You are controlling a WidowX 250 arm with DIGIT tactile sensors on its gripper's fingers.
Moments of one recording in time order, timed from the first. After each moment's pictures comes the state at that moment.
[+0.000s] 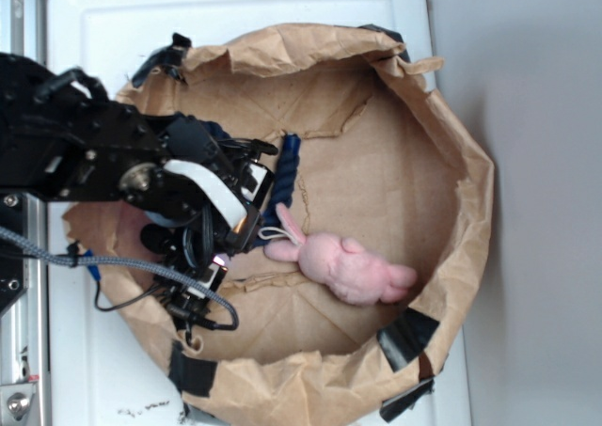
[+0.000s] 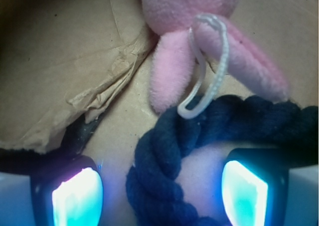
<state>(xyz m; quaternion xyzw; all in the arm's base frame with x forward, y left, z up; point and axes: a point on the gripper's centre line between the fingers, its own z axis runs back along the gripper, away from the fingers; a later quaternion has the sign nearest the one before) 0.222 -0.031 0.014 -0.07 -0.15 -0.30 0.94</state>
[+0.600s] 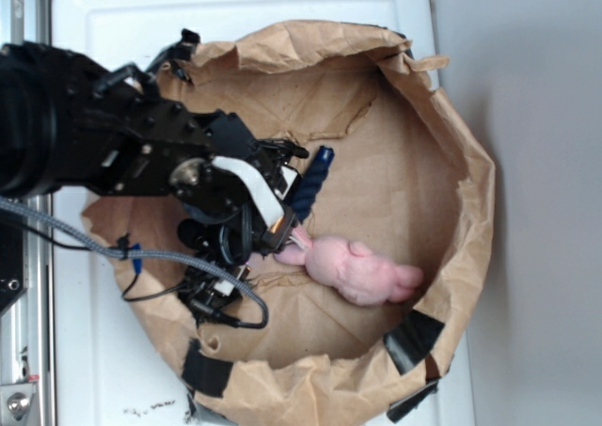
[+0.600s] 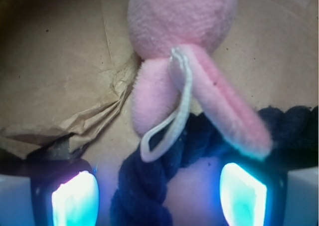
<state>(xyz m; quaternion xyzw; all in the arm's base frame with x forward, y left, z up) 0.250 -0.031 0.005 -0.07 -0.14 -0.32 0.93</state>
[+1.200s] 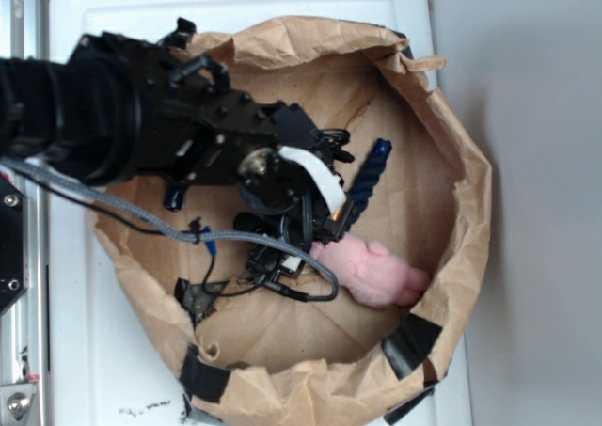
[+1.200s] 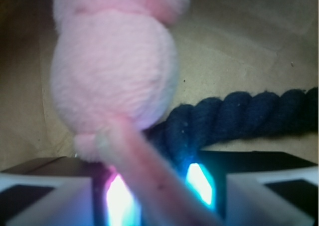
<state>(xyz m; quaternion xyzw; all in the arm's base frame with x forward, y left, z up) 0.278 -0.032 0.009 -0.07 -0.15 -0.30 0.94</state>
